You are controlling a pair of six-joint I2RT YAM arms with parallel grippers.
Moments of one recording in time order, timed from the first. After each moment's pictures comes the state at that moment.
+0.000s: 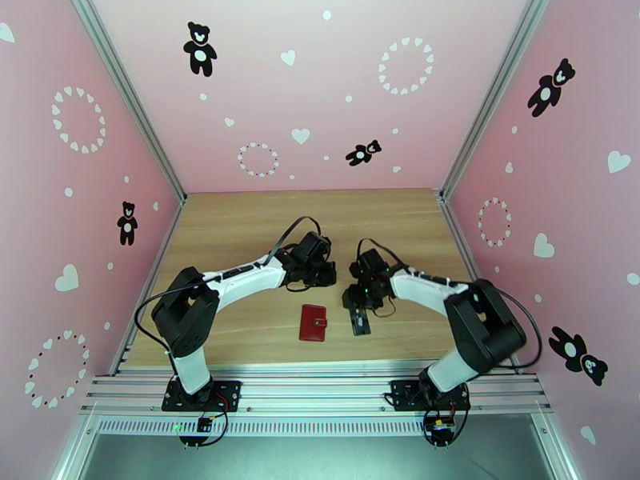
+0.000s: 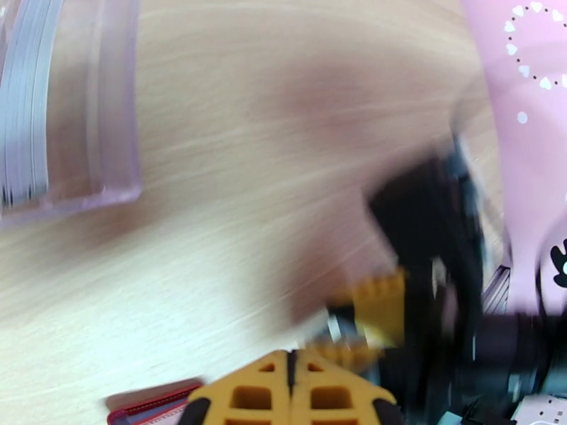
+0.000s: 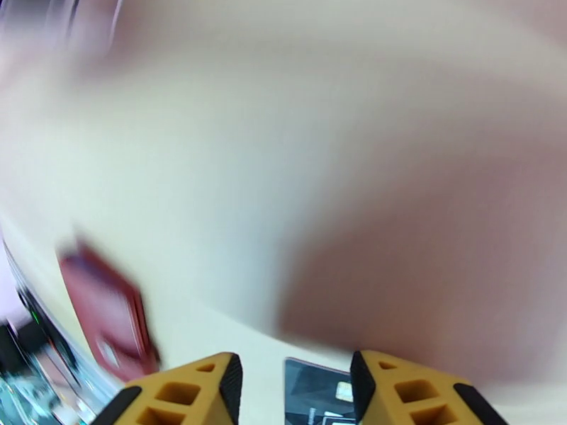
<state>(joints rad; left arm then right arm) -0.80 1.82 1.25 -0.37 0.25 -0.74 0.54 1.51 0.72 -0.51 -0.31 0.44</state>
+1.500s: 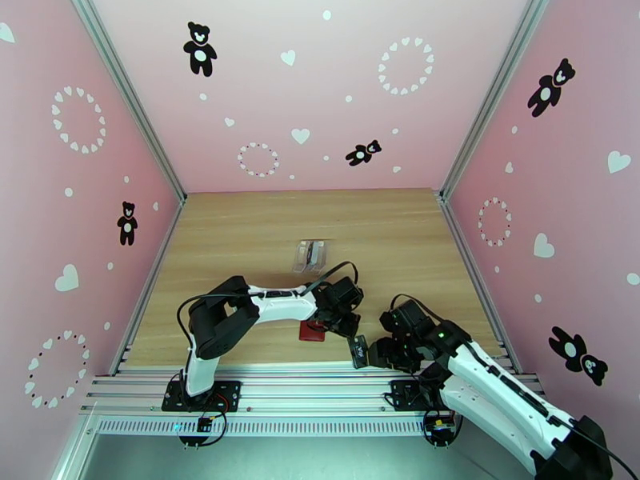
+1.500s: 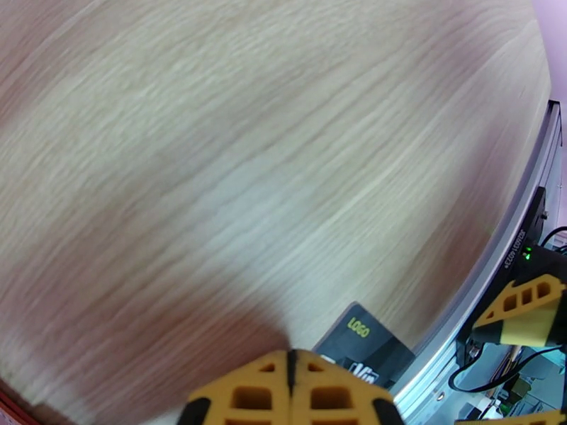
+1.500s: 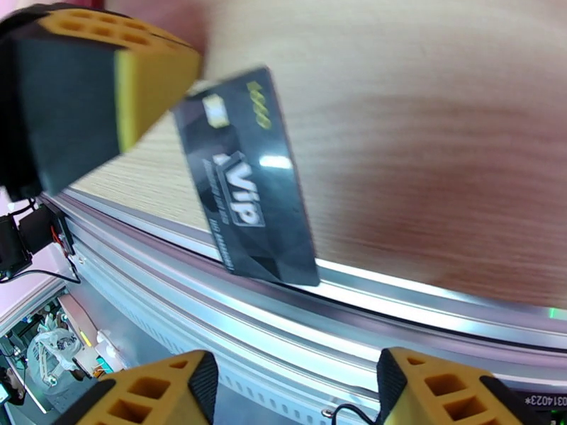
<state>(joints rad) -1.07 1.99 1.22 -0.35 0.35 -0.67 0.56 0.72 0.37 -0.97 -0.47 0.65</state>
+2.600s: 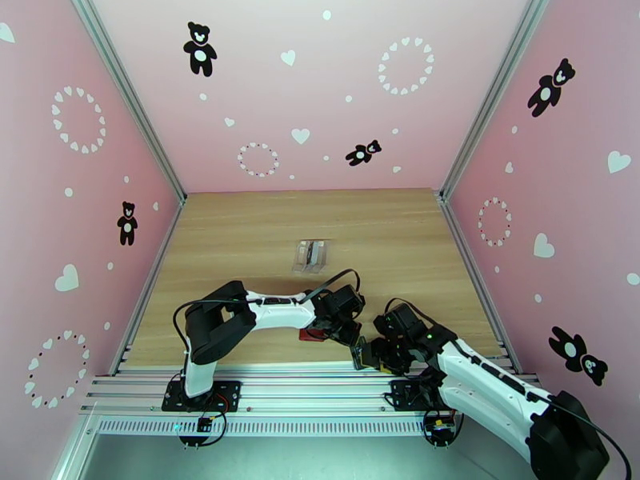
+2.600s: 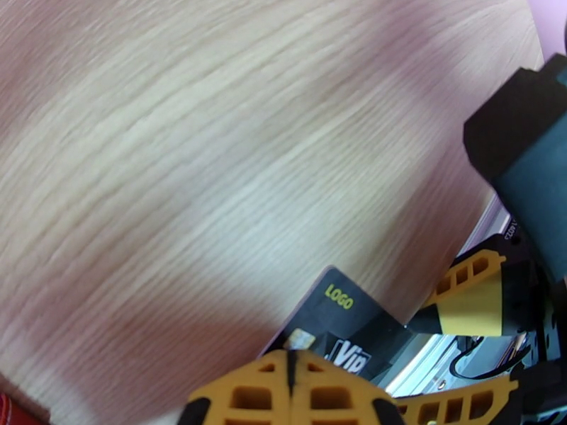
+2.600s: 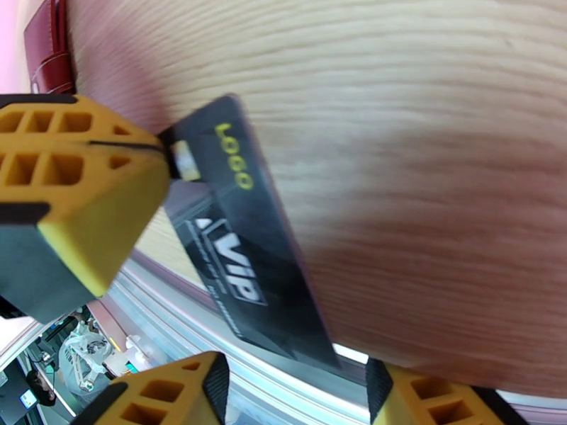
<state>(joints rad) -1.12 1.96 1.18 -0.31 0.34 -0.69 0.57 0.83 0.25 -0.67 -0.56 0.76</state>
